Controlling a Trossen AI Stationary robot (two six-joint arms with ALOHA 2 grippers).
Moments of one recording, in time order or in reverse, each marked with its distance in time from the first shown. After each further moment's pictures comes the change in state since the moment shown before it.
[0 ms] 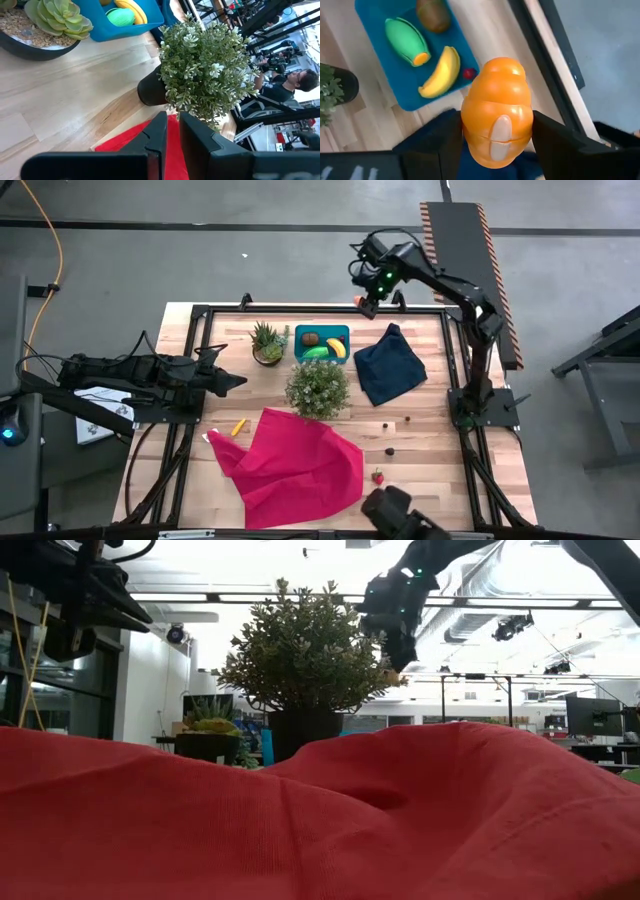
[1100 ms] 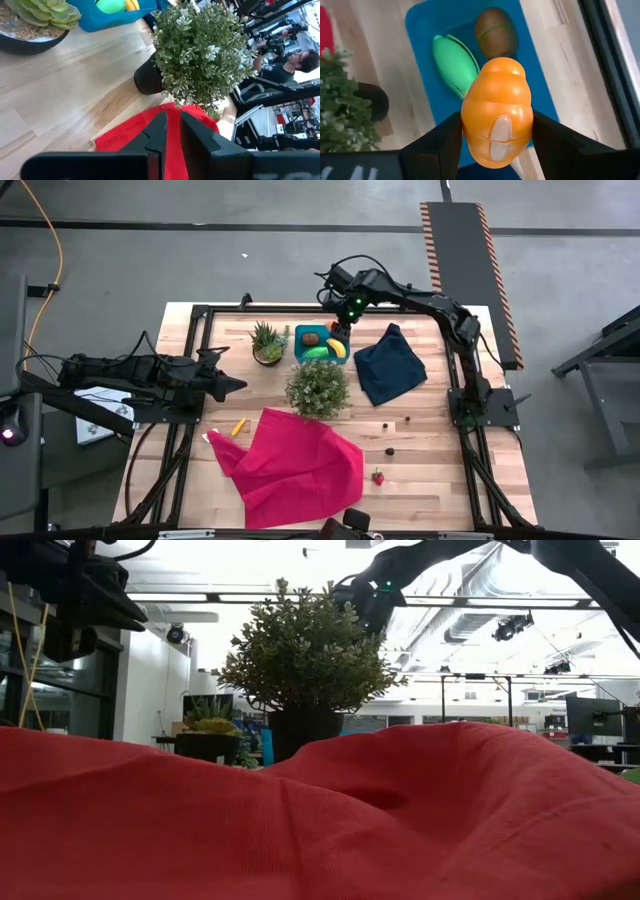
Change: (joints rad) left arm 0.000 0.000 0.000 -0.008 0.067 0.061; right arm 0.189 0.136 0.000 0.159 -0.021 0.080
